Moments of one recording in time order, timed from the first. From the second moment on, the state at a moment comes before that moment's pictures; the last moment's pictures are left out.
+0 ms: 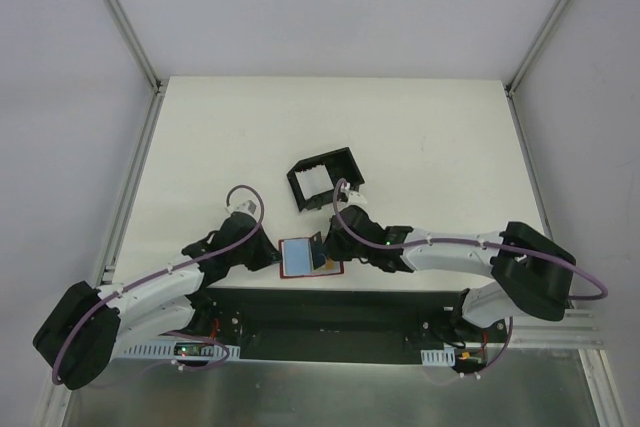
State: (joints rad) left arm -0.66 0.92 0.23 -0.14 0.09 -1.01; right arm 1.11 1.45 0.70 -0.05 0.15 0.97
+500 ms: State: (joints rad) left arm -0.66 0.95 0.22 -0.10 0.10 -1.02; right arm 1.10 1.45 0.61 0.13 0.14 1.02
